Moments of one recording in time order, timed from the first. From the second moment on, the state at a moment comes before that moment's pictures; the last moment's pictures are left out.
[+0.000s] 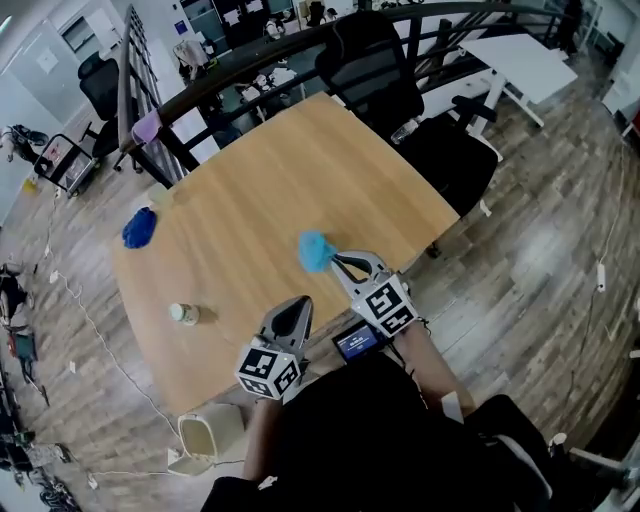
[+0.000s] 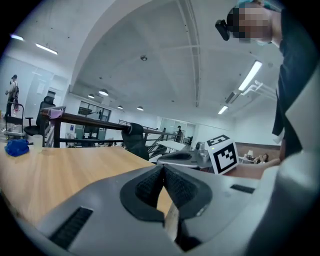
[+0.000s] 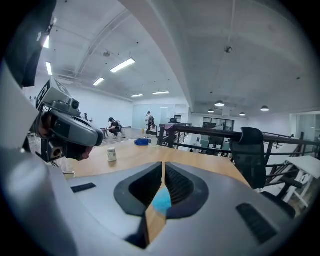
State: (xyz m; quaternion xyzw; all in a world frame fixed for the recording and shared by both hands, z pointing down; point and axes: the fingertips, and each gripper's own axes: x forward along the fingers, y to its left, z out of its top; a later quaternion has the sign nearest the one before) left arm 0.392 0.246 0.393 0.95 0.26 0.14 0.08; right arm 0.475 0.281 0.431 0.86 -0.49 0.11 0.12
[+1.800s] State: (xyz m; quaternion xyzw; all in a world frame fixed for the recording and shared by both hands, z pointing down) left arm 0.421 0.182 0.457 0.94 0.13 0.23 0.22; right arm 0.542 0.170 0.625 0.75 -0.57 0.28 0.20
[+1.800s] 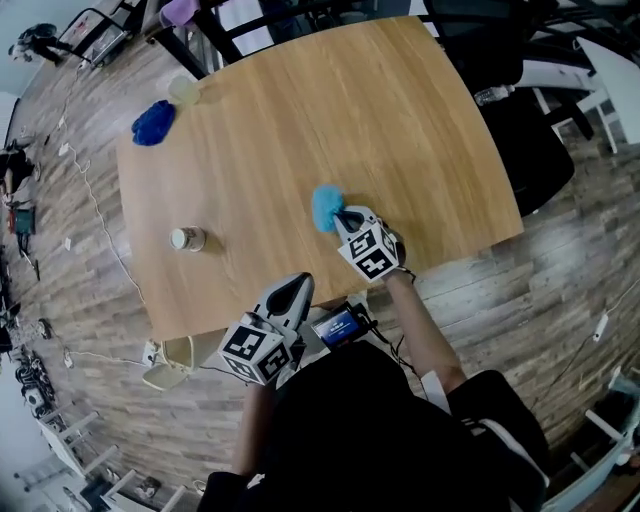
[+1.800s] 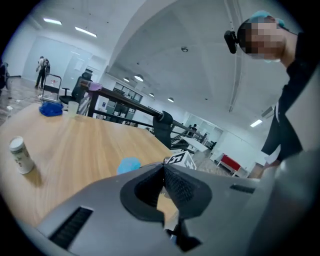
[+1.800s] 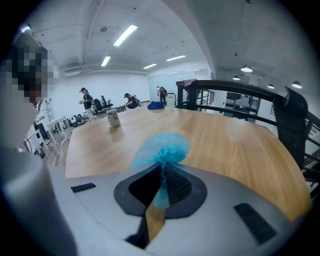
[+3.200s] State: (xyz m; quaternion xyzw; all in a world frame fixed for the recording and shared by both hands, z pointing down) left arm -0.194 -0.169 0.477 0.86 -0.41 0.03 0.31; right arm -0.107 -0.266 0.578 0.36 -0.87 0.15 0.30
